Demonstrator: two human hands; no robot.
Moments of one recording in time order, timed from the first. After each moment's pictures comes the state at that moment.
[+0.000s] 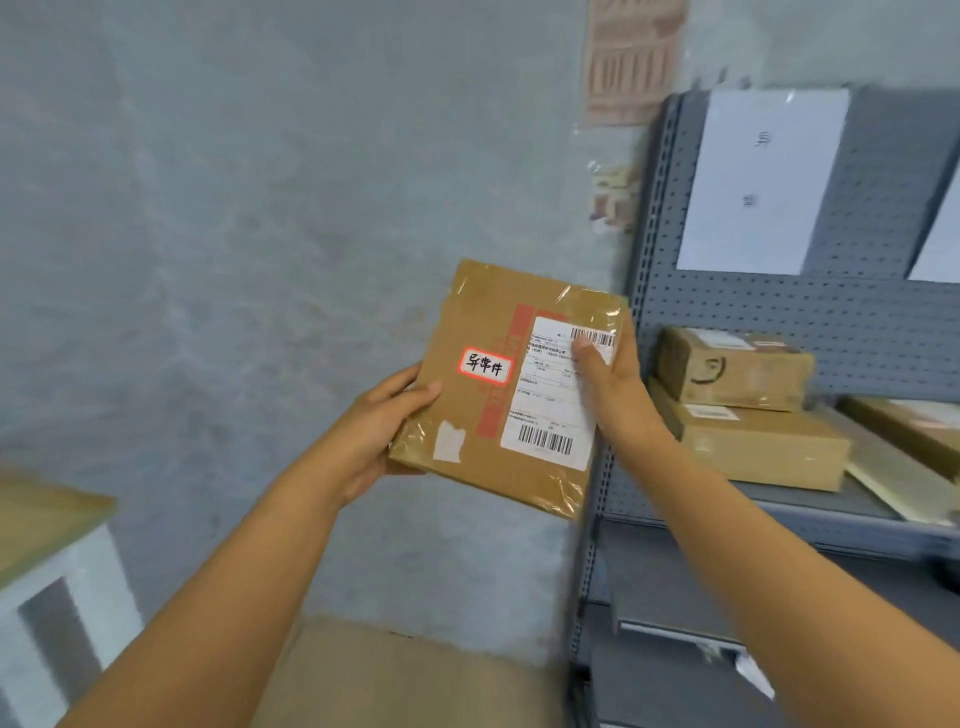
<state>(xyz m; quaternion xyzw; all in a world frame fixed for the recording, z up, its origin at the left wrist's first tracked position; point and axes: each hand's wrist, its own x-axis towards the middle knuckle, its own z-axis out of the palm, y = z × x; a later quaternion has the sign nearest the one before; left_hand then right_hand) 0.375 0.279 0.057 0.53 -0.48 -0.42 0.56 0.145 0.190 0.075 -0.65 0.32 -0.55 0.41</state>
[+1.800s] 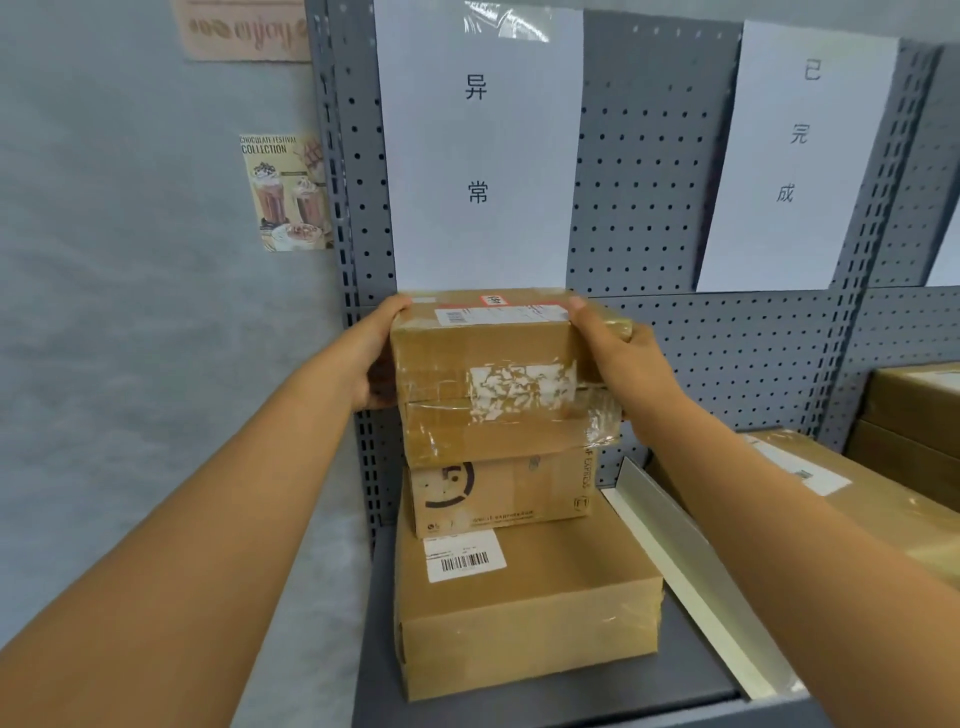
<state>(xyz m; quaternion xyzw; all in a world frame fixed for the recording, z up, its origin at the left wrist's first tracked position) 0.079 -0.207 0.138 0.54 -0.44 -0.52 0.49 -0.173 -0.172 0.119 -0.49 0.58 -0.57 0.31</state>
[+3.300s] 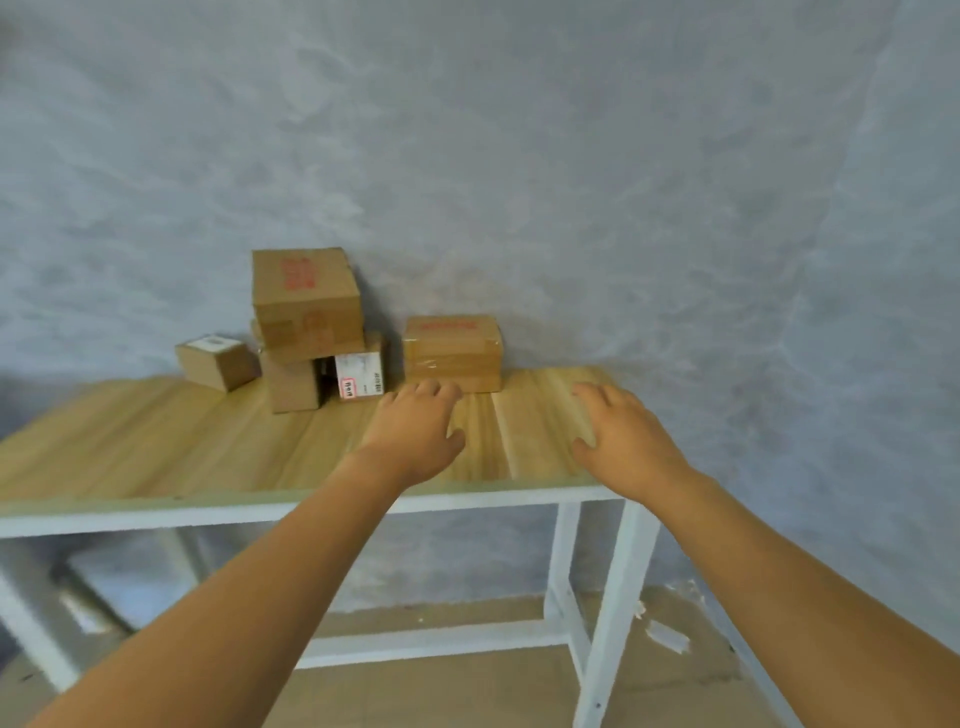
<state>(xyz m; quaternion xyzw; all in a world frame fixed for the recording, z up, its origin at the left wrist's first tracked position) 0.639 0.623 0.020 0.98 -0.14 0.14 0.07 0.621 0.380 0.018 -0.98 -0.09 -0.13 0.11</state>
